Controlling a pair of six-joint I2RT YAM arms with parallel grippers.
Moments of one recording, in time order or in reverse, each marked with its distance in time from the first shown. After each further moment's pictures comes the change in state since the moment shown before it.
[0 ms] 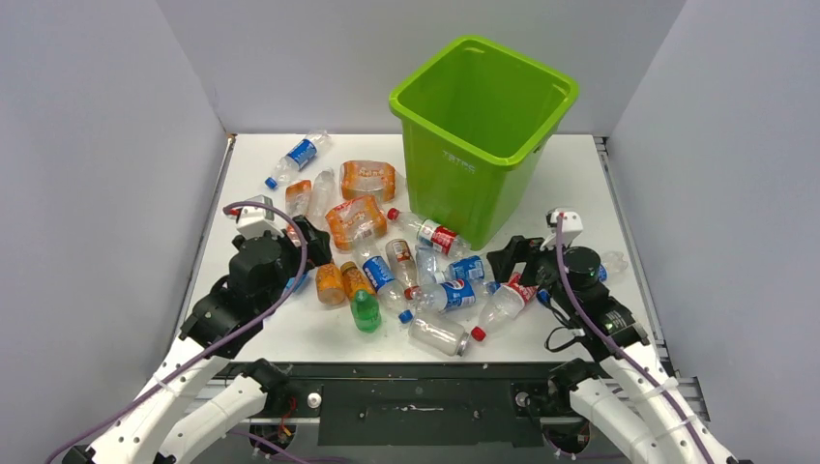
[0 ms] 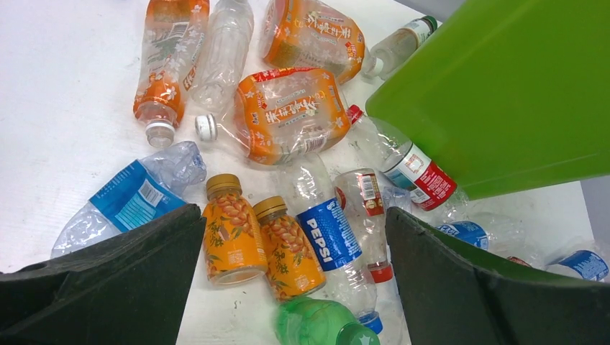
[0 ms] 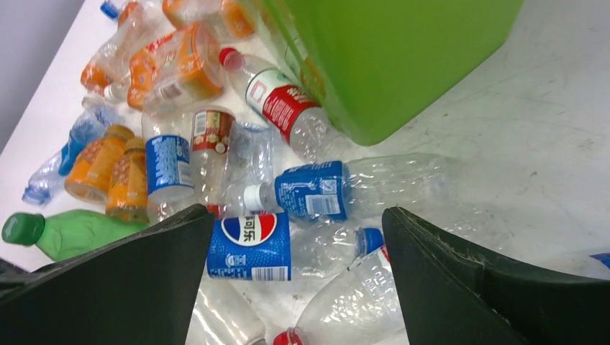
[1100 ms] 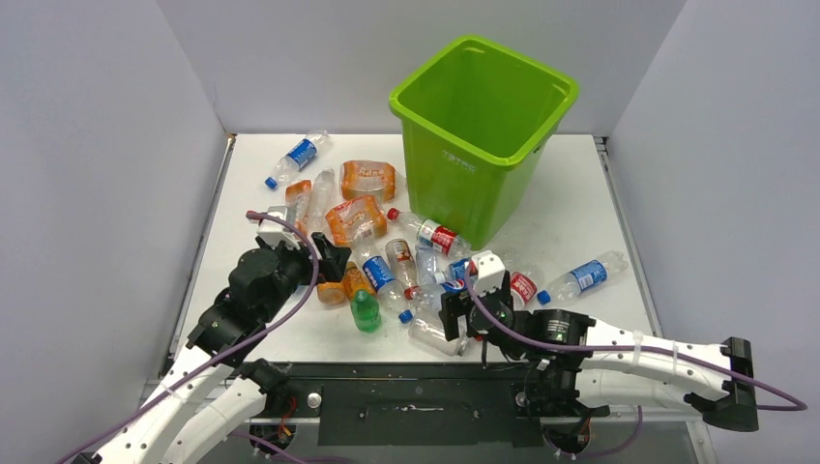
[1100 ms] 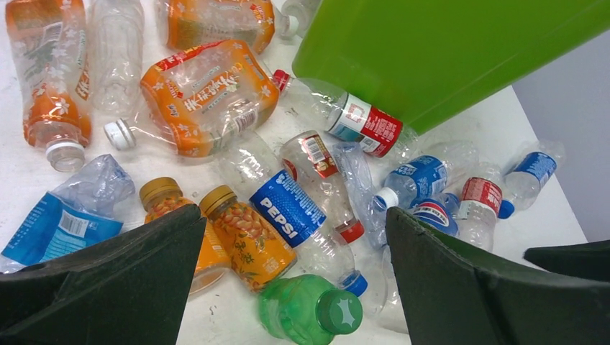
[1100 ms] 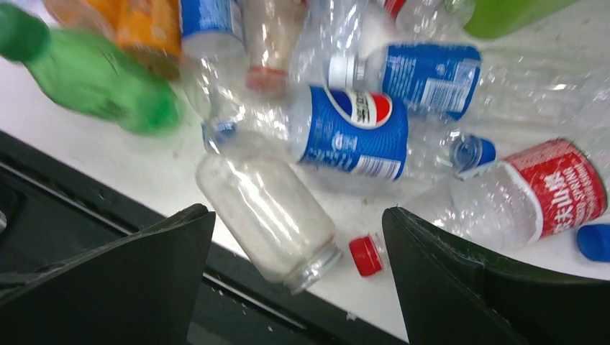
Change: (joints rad) left arm 0.021 -0.072 -0.141 0.173 0.285 0.135; right arm 0.863 0.245 0.082 -0.178 0.630 0.256
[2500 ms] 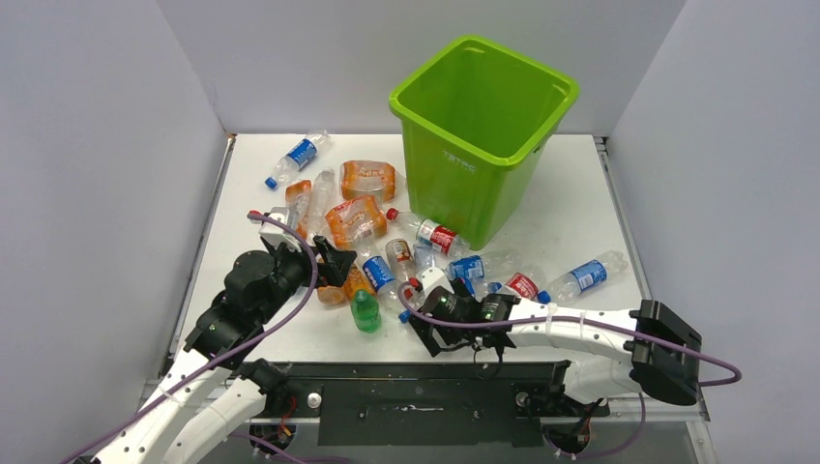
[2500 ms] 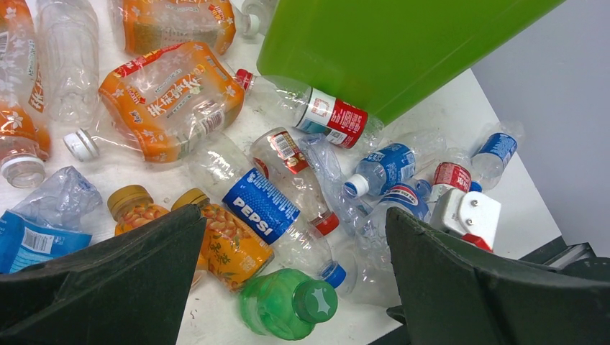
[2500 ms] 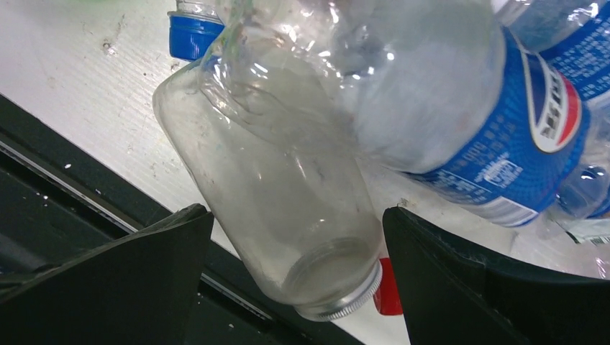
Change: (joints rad) left arm 0.000 -0.013 0.000 0.020 0.109 0.007; right arm -0.104 0.443 0.015 0.064 -0.339 -0.235
